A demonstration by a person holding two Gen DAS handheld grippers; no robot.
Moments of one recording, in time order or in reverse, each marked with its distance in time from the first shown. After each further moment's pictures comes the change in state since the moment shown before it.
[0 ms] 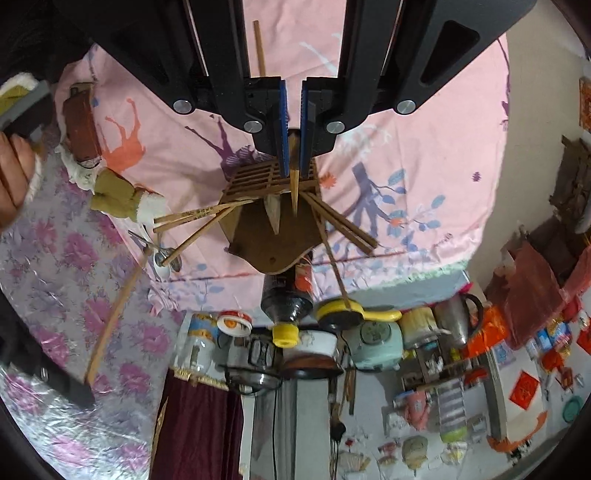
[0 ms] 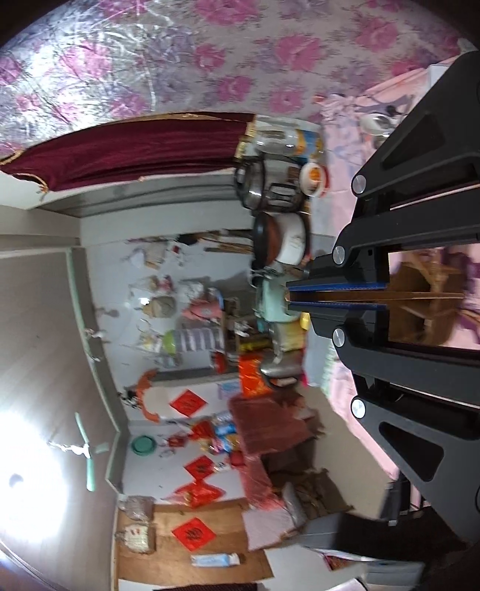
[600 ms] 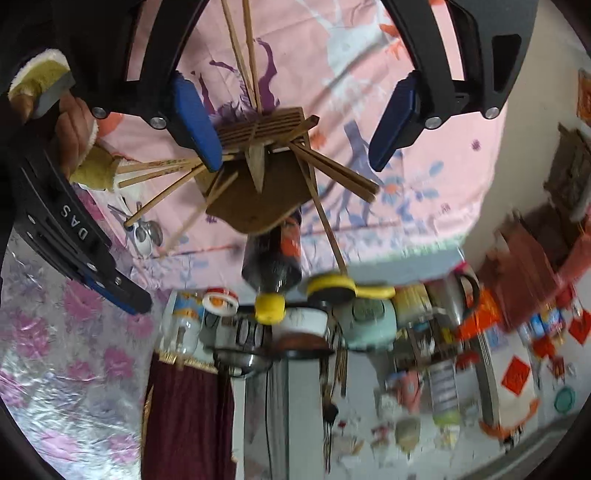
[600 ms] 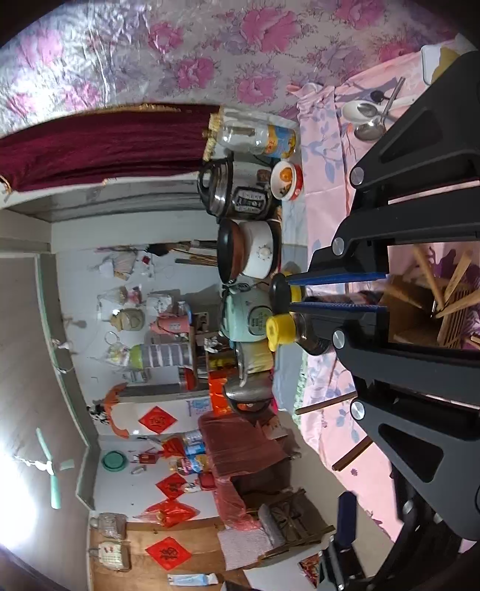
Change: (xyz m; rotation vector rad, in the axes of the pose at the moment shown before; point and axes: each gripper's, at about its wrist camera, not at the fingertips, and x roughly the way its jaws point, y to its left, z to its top) left arm 0.024 0.003 0.022 0.017 -0.135 0.074; right arm 0.064 -0.020 -0.064 -0.005 0.126 -0.040
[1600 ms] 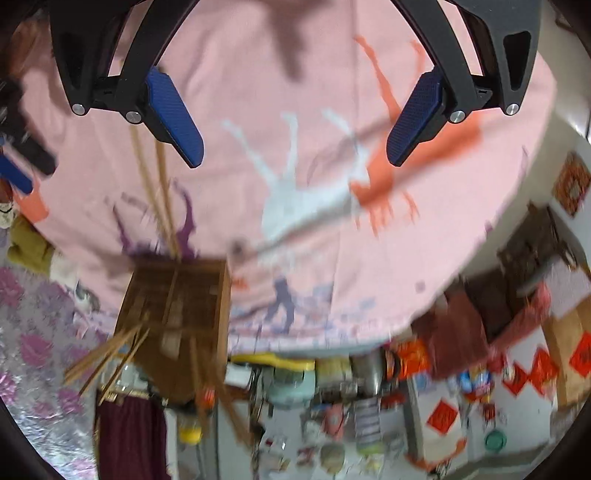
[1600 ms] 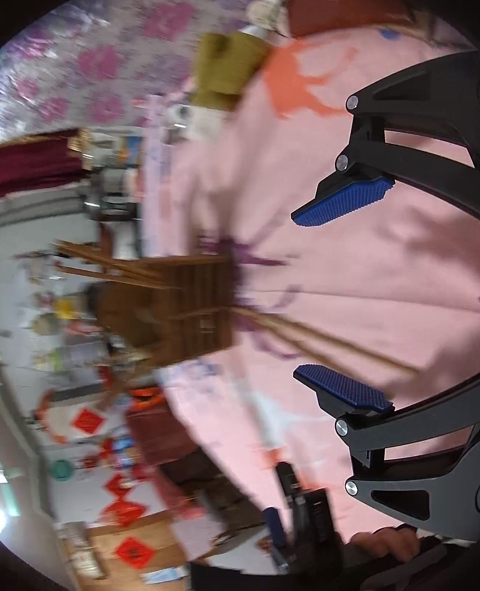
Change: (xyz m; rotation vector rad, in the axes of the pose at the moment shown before) left arm 0.017 0.028 -0.240 -0.179 0.069 0.204; right arm -0.094 0.024 -0.244 0.041 0.436 0.032
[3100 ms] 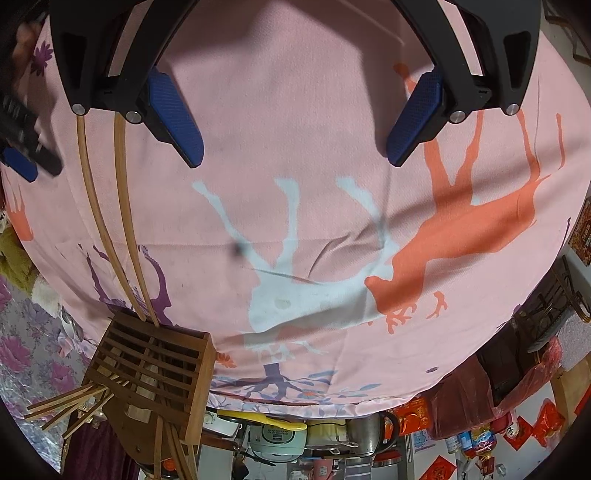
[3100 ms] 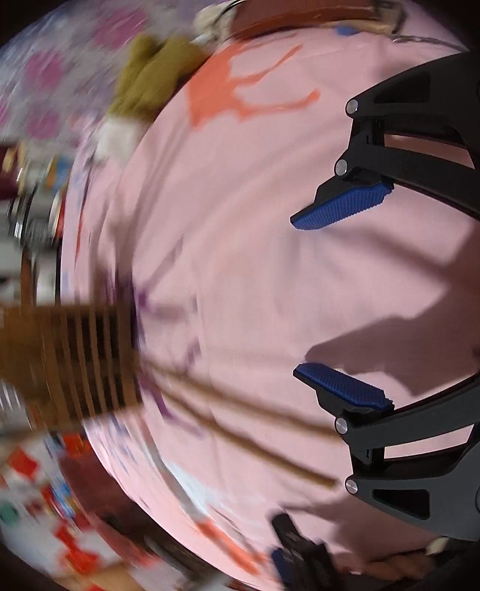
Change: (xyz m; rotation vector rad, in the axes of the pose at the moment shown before) left arm 0.048 0.012 -0.036 -0.088 0.169 -0.053; right arm 0.035 -0.030 -0.015 0.072 0.193 -0.209
